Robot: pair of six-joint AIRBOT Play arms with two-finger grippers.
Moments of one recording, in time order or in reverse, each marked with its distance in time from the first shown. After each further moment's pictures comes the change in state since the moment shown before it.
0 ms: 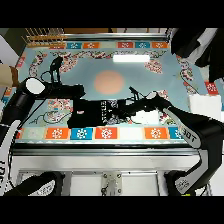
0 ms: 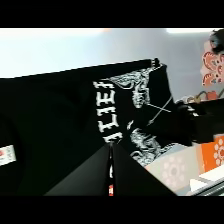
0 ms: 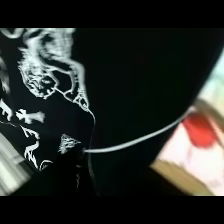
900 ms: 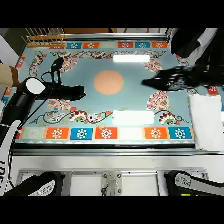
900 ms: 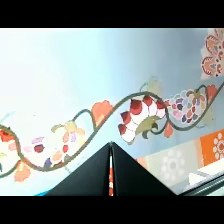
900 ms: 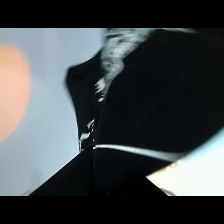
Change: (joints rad) left arm -0.002 0.000 0.000 -0.001 -0.023 -0.002; right arm -0.727 0.460 0.170 -0.426 0.012 0.180
